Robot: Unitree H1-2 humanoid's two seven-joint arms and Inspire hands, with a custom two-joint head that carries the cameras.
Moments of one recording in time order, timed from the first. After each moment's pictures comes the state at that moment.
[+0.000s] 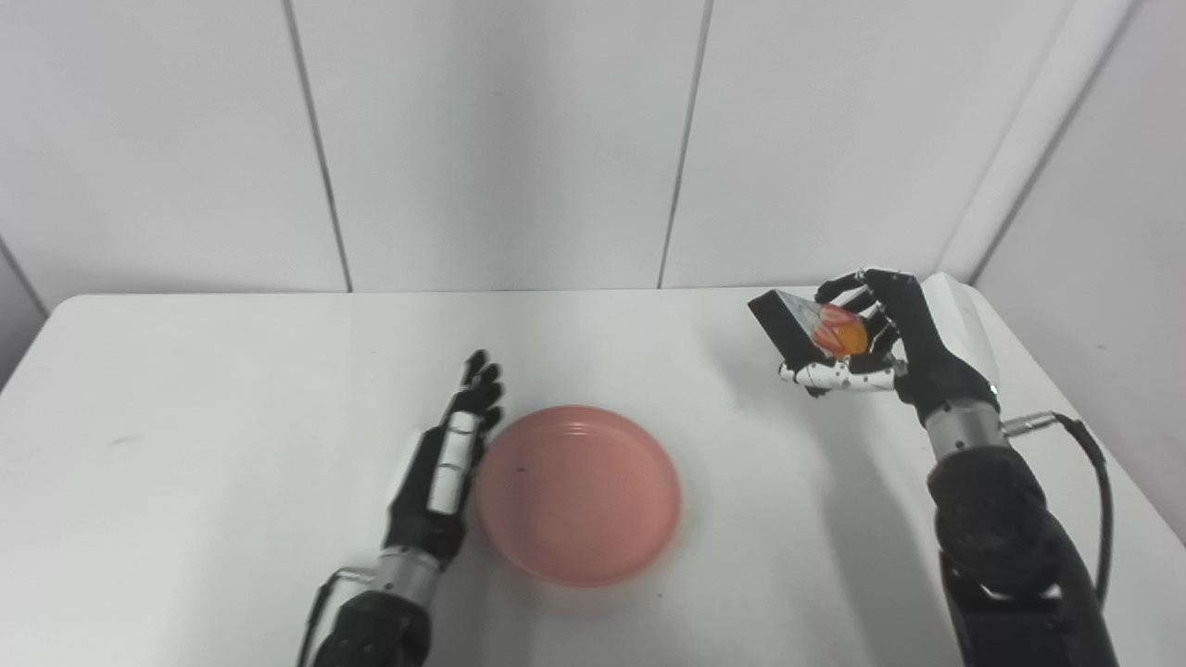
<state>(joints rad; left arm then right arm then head) -0.34 -0.10 -0.09 0.29 -0.09 -0.17 -0.16 -0.39 -0.34 -0.07 -0.24 -0.56 0.33 0.14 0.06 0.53</state>
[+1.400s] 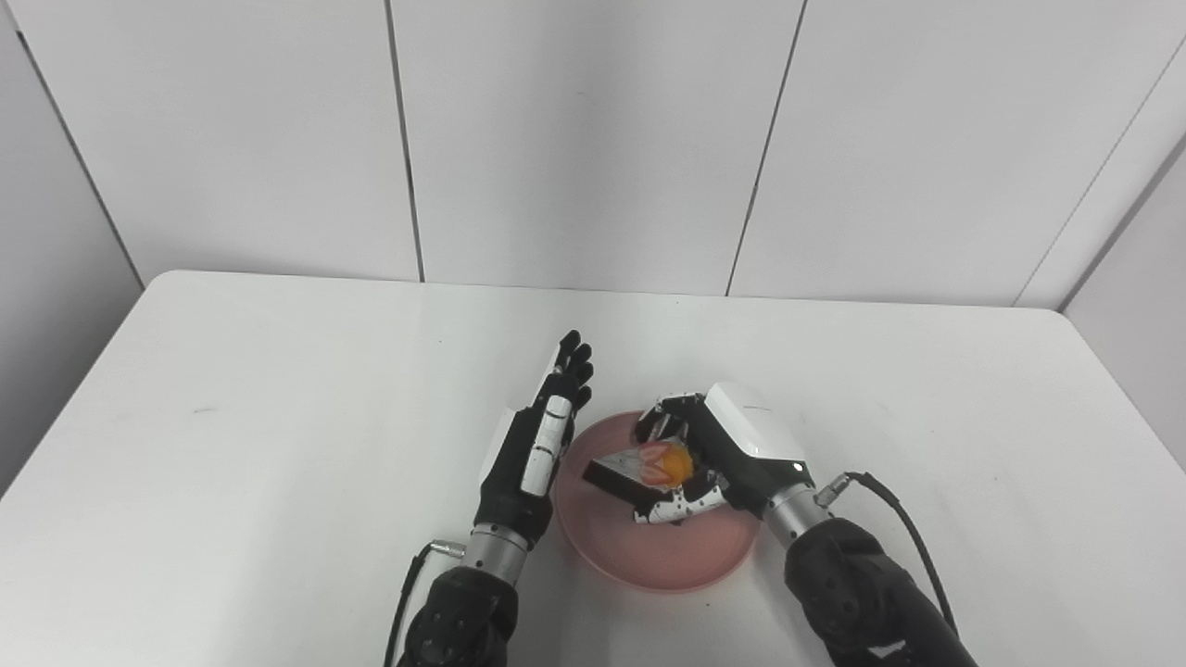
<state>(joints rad) -0.35 -0.15 -0.09 0.33 -0.07 -0.25 -0.13 -0.46 -0.26 0.34 0.11 -0.70 0.04 0.11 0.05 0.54</state>
